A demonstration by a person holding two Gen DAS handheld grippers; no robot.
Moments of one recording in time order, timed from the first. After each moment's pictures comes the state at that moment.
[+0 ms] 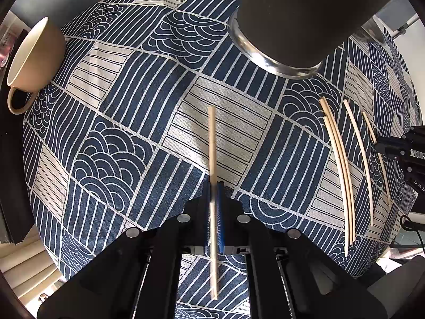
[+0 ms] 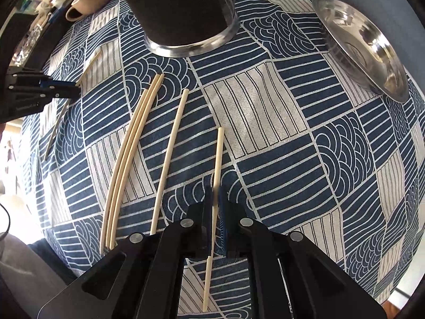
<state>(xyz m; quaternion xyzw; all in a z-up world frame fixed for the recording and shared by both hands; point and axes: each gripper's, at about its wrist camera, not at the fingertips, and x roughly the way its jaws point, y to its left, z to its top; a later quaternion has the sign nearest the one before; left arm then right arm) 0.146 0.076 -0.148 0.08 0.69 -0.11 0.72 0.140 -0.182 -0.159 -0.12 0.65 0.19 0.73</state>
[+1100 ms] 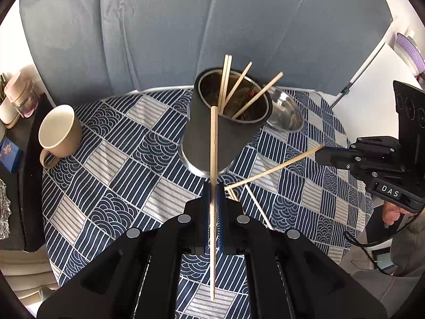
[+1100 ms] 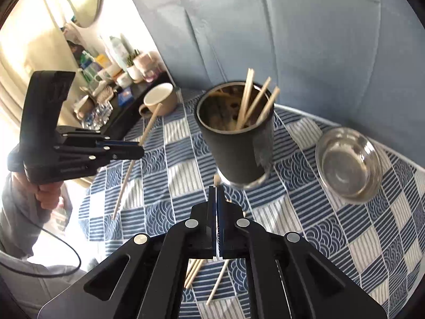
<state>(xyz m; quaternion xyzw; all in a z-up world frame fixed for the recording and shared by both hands) 0.114 0.070 0.013 -0.03 0.52 -0.19 0.83 0.143 -0.171 0.021 -0.04 0.47 0.31 0.83</state>
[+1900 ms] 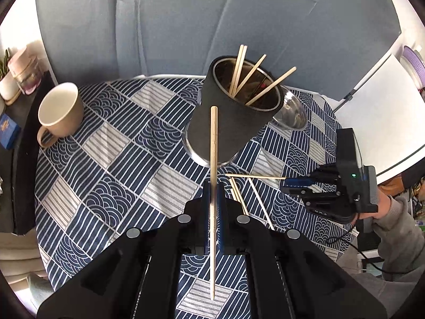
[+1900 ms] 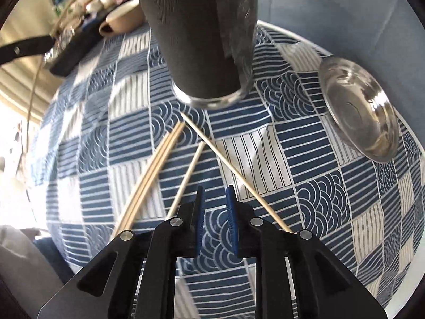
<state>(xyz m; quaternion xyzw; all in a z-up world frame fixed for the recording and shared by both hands) 0.110 0.084 -0.007 -0.06 0.54 -0.18 0.82 0.160 -0.181 -0.120 -0.18 0.58 0.27 0.75</state>
